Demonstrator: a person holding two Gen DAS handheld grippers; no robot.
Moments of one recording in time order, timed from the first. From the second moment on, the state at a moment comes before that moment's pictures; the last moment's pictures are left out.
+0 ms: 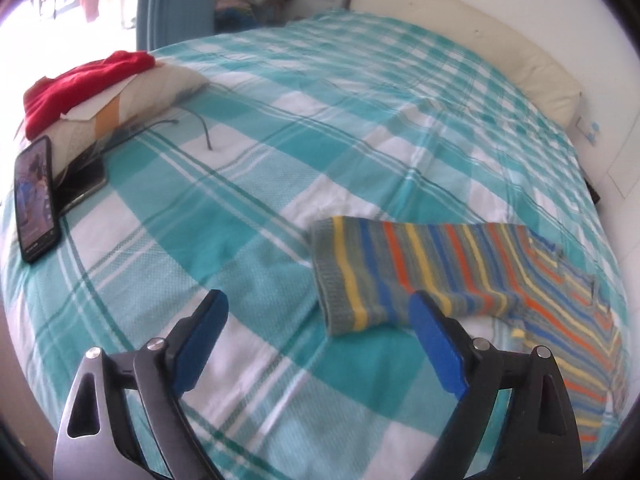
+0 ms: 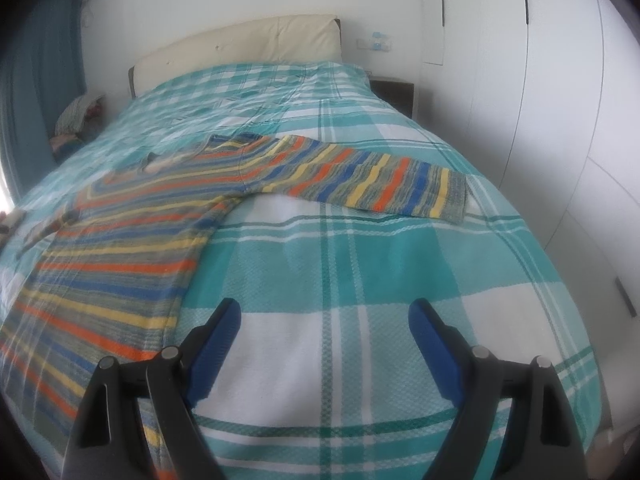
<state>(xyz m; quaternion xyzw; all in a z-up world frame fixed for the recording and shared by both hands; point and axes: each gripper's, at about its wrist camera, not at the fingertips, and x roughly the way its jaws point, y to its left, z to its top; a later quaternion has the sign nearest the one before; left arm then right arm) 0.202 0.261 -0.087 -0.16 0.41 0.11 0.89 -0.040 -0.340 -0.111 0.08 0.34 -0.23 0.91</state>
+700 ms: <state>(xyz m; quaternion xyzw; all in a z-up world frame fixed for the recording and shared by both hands) 0.121 0.071 -0.125 -0.03 0.42 -0.05 0.91 -0.040 -0.329 -0.112 0.04 0.34 -0.24 0.91</state>
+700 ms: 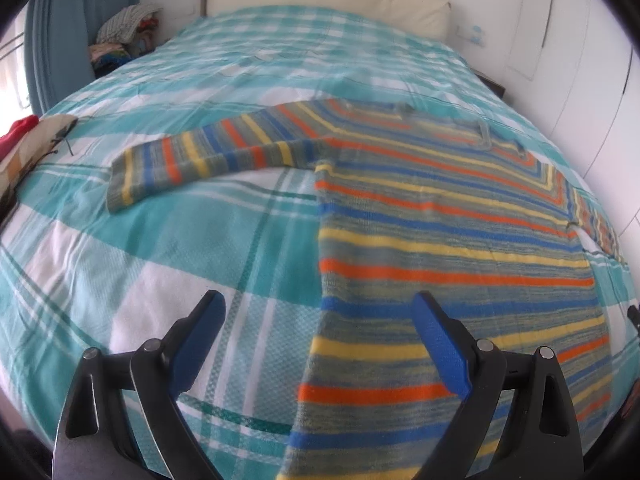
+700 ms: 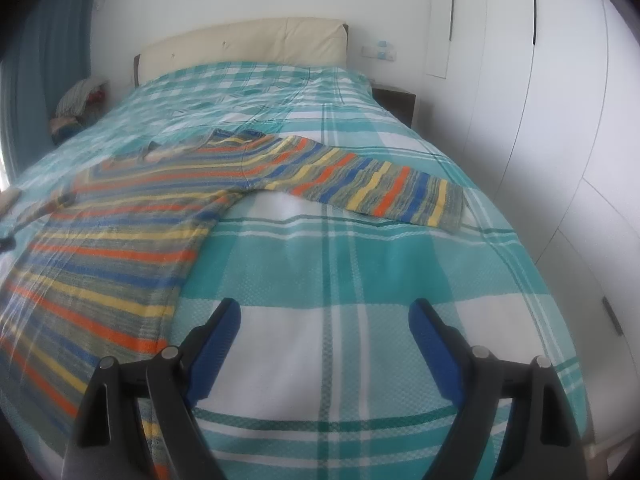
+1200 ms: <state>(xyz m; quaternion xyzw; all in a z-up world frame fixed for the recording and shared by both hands) 0.121 0.089 -0.122 -0.06 0.41 -0.02 0.91 -0.040 -0.332 -0.112 0.05 0.34 -0.24 0.91</state>
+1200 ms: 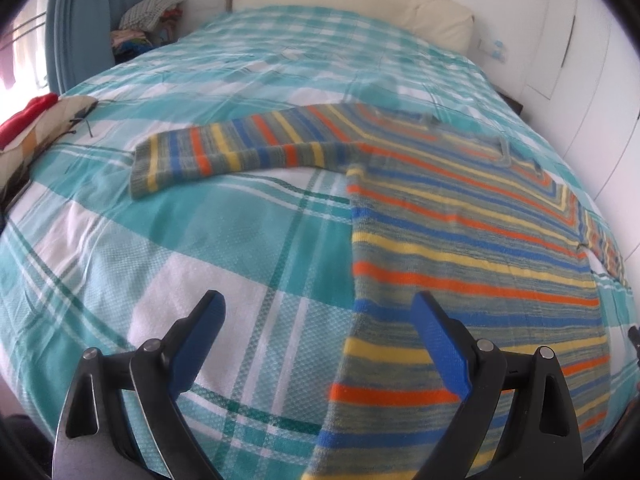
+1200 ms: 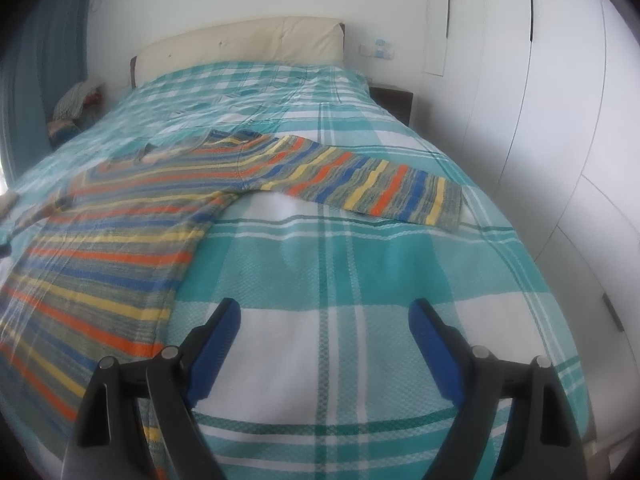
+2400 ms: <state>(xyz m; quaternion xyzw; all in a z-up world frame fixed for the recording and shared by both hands) 0.120 0.080 -0.121 0.02 0.40 0.03 0.92 -0.041 -0.338 -0.114 0.07 0.34 -0.23 0.91</state>
